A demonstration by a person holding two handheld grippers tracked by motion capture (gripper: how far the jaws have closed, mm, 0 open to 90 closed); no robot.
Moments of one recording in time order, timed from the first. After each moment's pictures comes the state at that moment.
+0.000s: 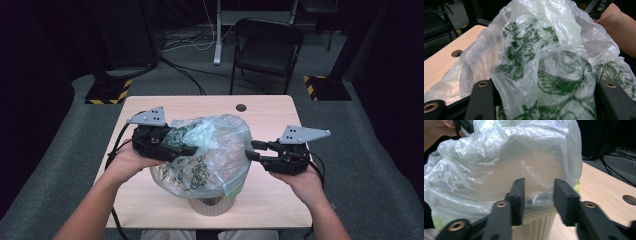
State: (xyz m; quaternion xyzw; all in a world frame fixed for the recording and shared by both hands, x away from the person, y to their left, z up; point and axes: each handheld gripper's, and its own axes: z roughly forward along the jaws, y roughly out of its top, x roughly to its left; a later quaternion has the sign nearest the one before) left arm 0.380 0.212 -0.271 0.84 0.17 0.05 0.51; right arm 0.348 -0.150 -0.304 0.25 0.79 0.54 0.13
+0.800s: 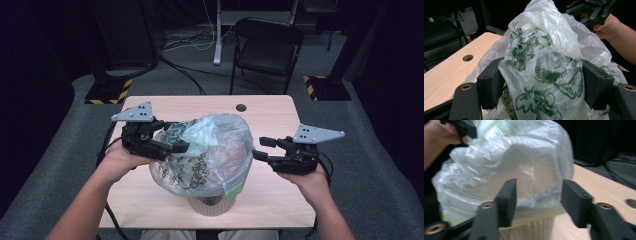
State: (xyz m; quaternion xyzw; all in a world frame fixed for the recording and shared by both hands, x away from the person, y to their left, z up) left arm 0.375 0.227 -0.259 0.83 0.18 0.08 0.53; right arm 0.349 -0.169 -0.304 0.25 0.77 0.58 0.11
